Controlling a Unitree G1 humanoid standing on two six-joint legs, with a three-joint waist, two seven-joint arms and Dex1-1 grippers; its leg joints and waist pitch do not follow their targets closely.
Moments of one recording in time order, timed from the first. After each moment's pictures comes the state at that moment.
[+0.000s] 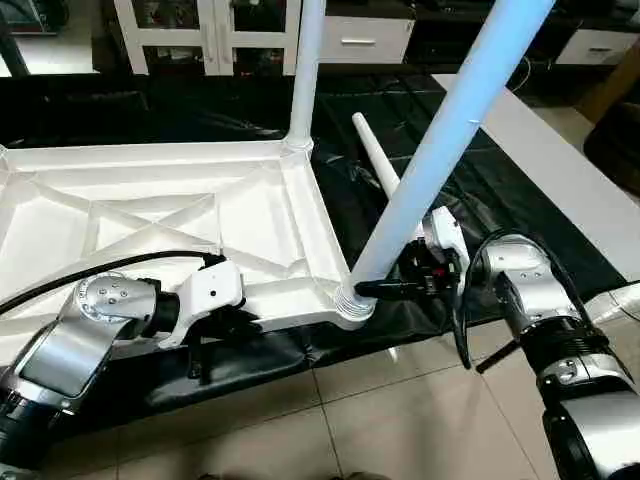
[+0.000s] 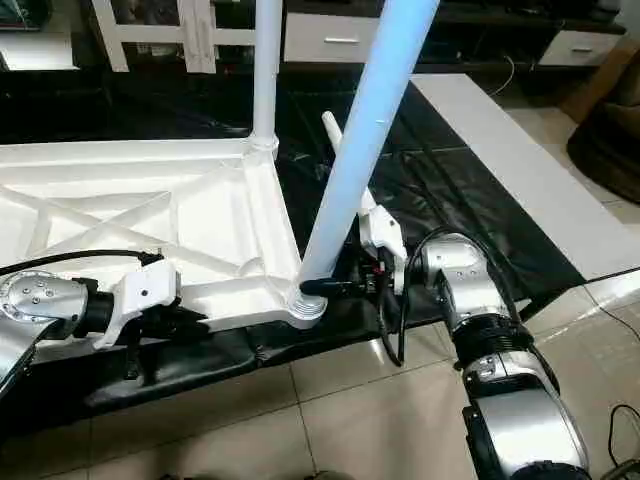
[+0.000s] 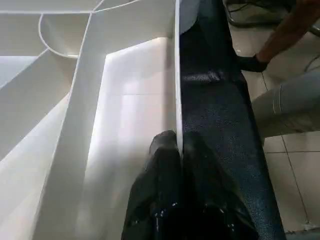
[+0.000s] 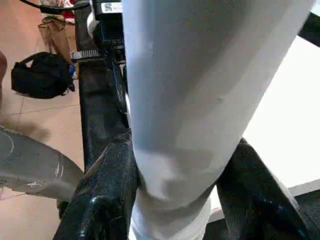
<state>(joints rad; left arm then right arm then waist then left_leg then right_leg) -0.31 0.73 -0.27 0.00 -0.07 0.34 -1.16 -0.69 -0.33 0.12 0.84 0.22 -0.23 1.49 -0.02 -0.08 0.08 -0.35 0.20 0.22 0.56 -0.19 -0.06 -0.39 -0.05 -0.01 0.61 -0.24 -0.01</state>
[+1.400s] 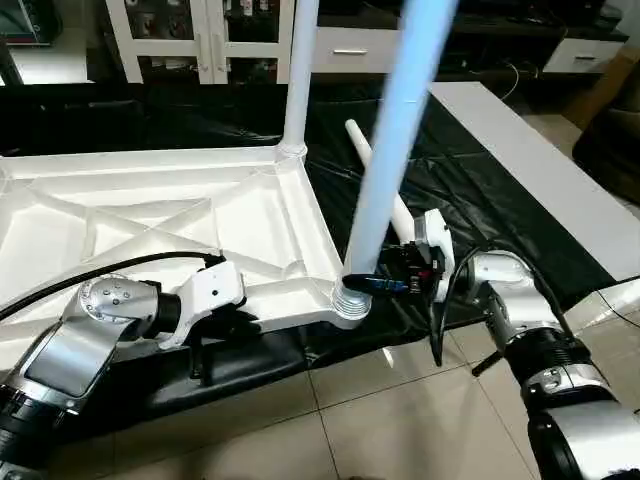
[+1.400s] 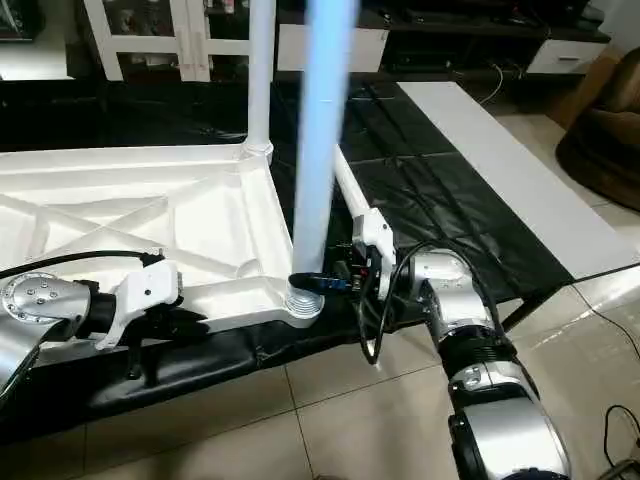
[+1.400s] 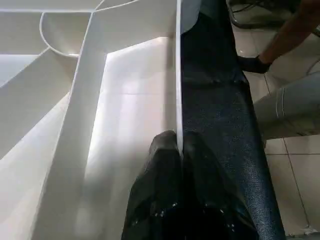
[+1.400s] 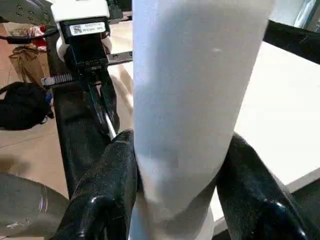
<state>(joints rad) -0.31 0.72 -0.27 0.00 -0.06 0.36 -1.15 -0.66 -0.27 0.09 0.87 0.24 -0.21 1.39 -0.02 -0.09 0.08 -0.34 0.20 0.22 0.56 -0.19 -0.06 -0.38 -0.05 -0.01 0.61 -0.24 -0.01</state>
